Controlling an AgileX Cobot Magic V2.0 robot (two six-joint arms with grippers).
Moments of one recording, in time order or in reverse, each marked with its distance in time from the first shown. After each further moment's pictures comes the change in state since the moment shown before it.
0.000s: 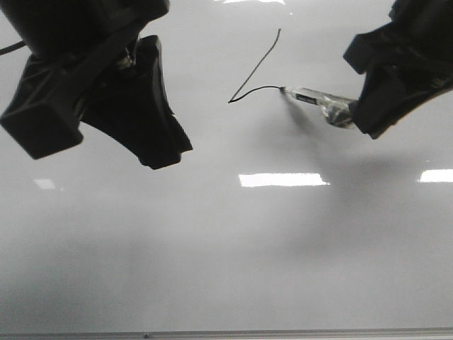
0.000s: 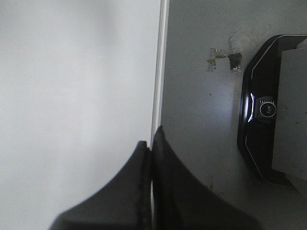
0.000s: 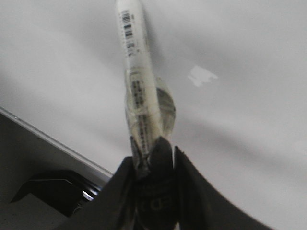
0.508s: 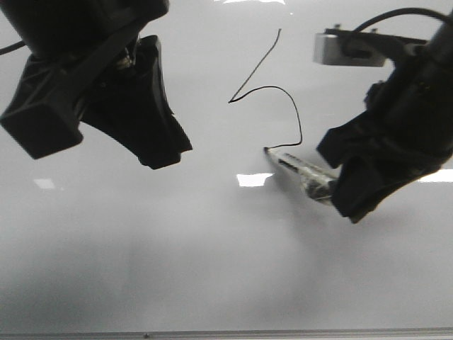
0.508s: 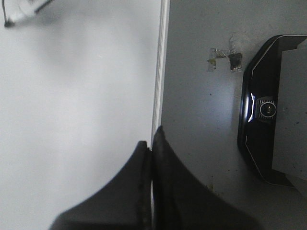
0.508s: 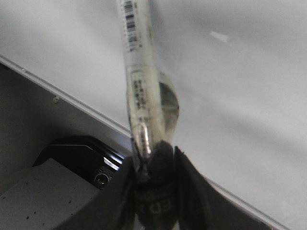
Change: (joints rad) left arm 0.000 0.000 0.000 0.000 0.000 0.000; right arm 0.136 0.115 0.106 0.058 -0.106 0.024
